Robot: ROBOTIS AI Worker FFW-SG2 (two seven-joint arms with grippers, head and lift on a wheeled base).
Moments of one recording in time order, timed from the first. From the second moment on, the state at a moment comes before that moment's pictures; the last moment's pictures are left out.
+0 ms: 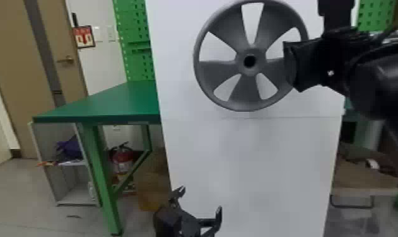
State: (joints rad) left arm -0.04 0.20 -0.16 -1.58 -0.01 -0.22 -0.12; right arm -1.07 0.00 0.29 -1.37 -0.16 0.70 -0.13
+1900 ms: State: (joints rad) left arm -0.06 0.23 -0.20 -1.57 0.01 -0.23 -0.09; right arm -1.10 0.00 0.31 -1.22 -0.20 0.54 -0.15
